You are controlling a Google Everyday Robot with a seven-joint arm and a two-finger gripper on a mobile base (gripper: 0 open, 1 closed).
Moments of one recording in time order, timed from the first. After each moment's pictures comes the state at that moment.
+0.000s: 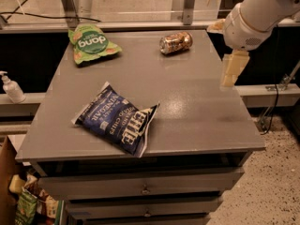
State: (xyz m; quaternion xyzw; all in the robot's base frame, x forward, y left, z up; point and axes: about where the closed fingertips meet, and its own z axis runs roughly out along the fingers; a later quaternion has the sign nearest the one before) arm 0.605 -0.186 0.918 -0.72 0.65 -0.06 0.23
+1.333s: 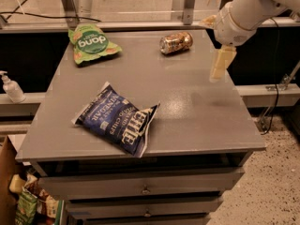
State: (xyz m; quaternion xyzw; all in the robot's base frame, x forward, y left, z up) arm 0.655 -0.178 0.908 -0.73 0.63 -0.06 0.26
